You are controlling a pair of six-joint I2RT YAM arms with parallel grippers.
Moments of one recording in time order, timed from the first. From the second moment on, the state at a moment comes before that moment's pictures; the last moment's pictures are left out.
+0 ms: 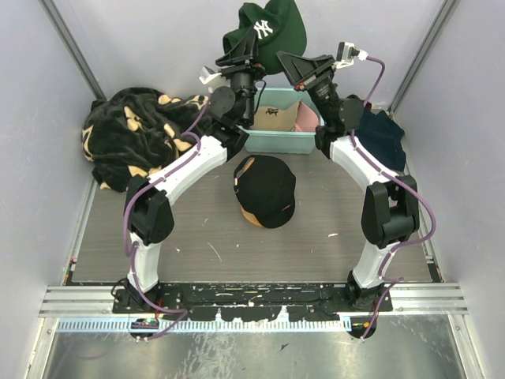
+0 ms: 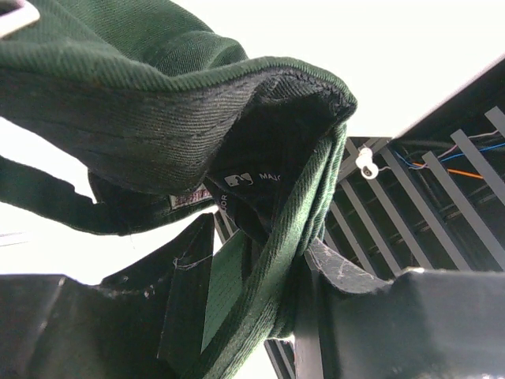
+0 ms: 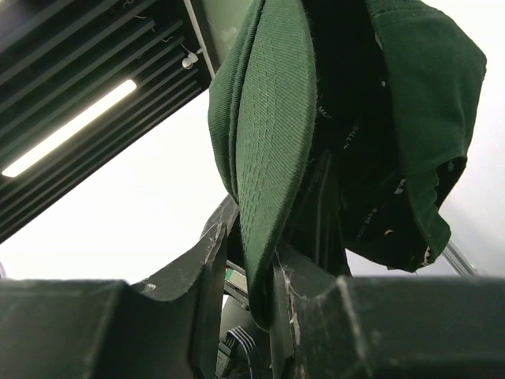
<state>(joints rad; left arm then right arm) -0.71 2.02 1.91 0.78 -0.58 -1.74 0.28 1.79 1.46 1.23 -0.40 1.39</state>
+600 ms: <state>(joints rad) -0.71 2.05 1.97 0.77 -0.58 -1.76 0.28 1.79 1.46 1.24 -0.40 1.39</state>
